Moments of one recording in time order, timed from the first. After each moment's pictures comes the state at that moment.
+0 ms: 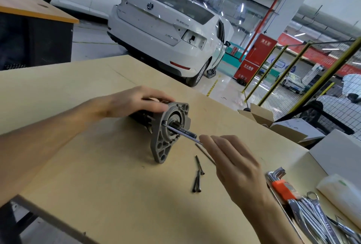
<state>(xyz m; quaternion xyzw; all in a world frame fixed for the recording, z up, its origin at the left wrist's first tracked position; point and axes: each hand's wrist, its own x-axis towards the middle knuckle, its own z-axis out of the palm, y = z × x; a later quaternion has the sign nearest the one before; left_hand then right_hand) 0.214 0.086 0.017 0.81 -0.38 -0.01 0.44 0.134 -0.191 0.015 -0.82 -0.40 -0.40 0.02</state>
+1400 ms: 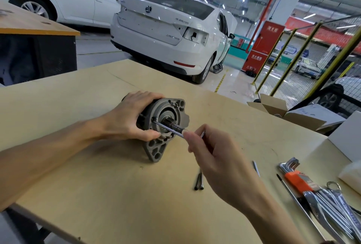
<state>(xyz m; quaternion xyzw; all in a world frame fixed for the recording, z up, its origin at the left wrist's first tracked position) 0.227 0.074 -0.016 0.87 -0.34 0.18 0.31 0.108 -0.149 0.037 -0.88 -0.19 -0.09 0.42</state>
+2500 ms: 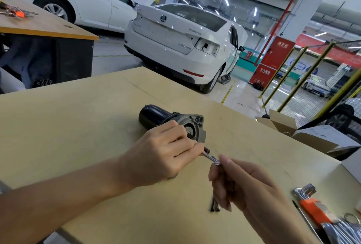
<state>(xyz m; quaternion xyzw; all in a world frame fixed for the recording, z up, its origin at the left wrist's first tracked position) 0.168 0.039 -0.009 0.71 -0.41 0.57 0.06 0.108 -0.151 0.040 -0.75 -0.10 0.13 0.65</state>
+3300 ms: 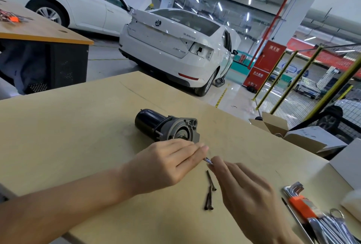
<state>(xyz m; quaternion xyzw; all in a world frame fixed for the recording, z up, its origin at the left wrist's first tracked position) 0.165 0.029 -0.018 0.71 -0.44 0.55 0.06 0.112 -0.177 0.018 -0.87 -0.34 -0.36 -0.03</state>
